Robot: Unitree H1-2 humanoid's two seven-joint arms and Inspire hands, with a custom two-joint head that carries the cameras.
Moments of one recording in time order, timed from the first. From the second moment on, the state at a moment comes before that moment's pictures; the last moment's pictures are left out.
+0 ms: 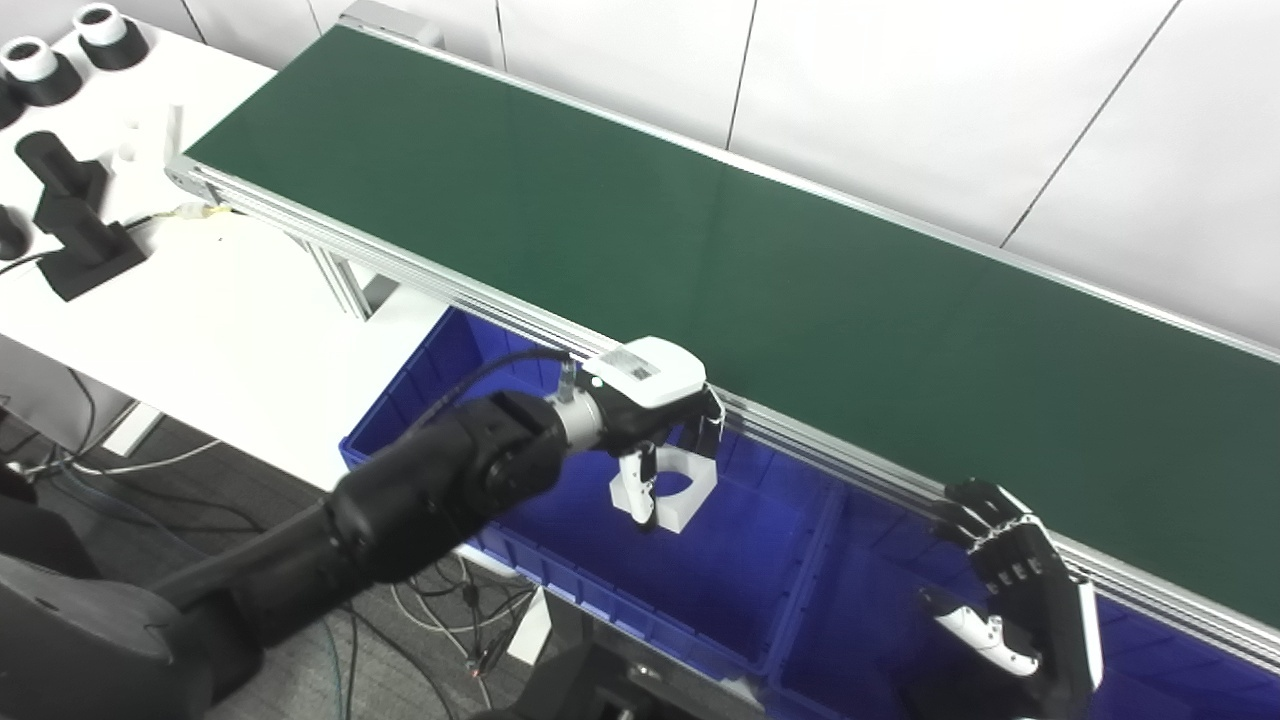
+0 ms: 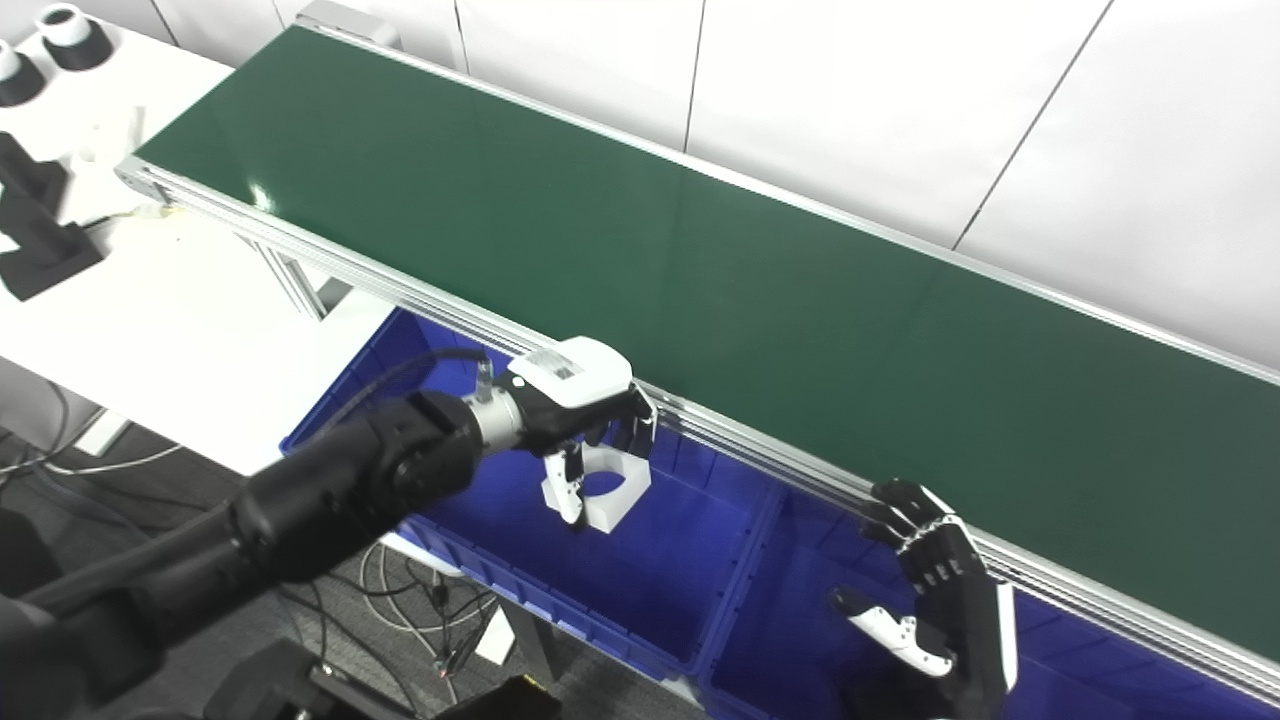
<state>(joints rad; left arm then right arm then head) -0.02 0.42 -0.45 -0.14 0.93 0.12 -0.35 0.05 -0.04 0.03 0.33 0.16 -0.42 0.35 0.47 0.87</state>
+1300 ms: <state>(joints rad) 0.00 0.39 -0.44 -0.12 0.99 0.14 -0.40 0.05 -0.04 0.04 0.33 0.17 -0.42 0.35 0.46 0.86</state>
